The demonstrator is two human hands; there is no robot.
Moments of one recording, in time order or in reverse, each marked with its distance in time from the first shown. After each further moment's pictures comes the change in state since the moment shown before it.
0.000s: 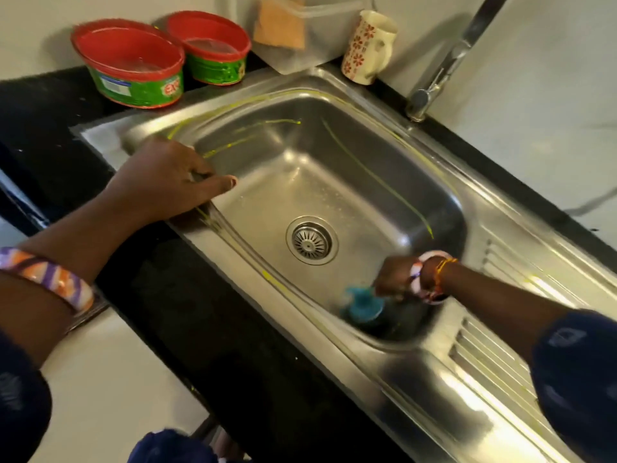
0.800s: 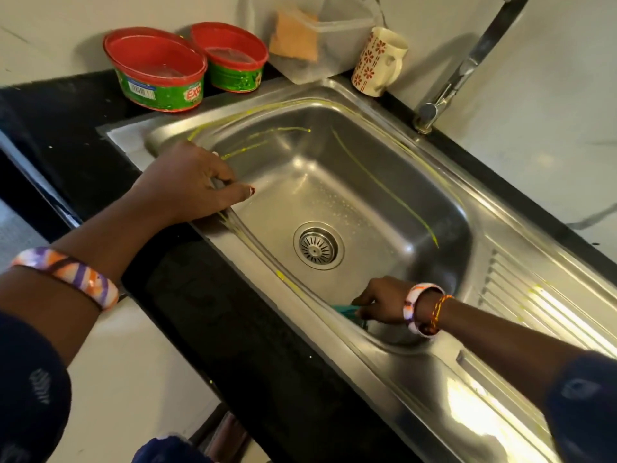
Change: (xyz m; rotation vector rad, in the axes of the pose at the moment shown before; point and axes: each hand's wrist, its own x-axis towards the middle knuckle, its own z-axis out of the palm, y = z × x) left_hand -0.006 -0.002 -0.006 -0.127 -0.065 0.050; right_hand -0.074 -0.076 -0.013 -0.030 0.001 -0.188
